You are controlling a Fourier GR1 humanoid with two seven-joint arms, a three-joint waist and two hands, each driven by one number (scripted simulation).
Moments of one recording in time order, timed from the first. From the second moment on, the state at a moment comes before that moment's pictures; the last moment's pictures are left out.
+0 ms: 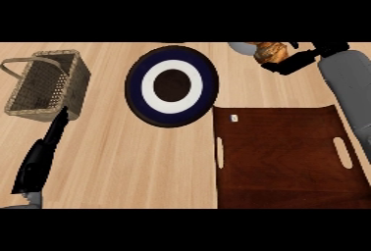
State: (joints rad) left arm 0.02 0.29 0.07 -1.47 -0.19 0.01 -0.13; right arm -1.13 -0.43 -0.09 -0.34 0.44 0.09 -0.88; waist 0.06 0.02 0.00
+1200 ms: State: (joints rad) left arm 0.03 0.29 0.08 -1.50 -0.20 -0.01 -0.12; right arm -1.34 -0.03 -0.01 -0.16 0.51 0.06 -0.59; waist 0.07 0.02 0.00
